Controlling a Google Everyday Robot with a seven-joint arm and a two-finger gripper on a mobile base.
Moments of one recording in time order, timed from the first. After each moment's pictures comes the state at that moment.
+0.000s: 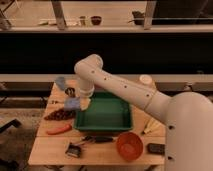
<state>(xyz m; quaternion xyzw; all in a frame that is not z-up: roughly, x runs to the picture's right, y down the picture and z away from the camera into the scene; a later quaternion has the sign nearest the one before) -0.137 0.064 0.773 -0.30 -0.20 -0.17 0.91</state>
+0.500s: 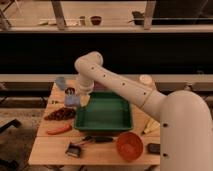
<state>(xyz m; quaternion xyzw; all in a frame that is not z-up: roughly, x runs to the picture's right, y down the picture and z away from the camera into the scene) -0.131 0.036 0.792 -0.30 -0.22 -0.16 0.91</state>
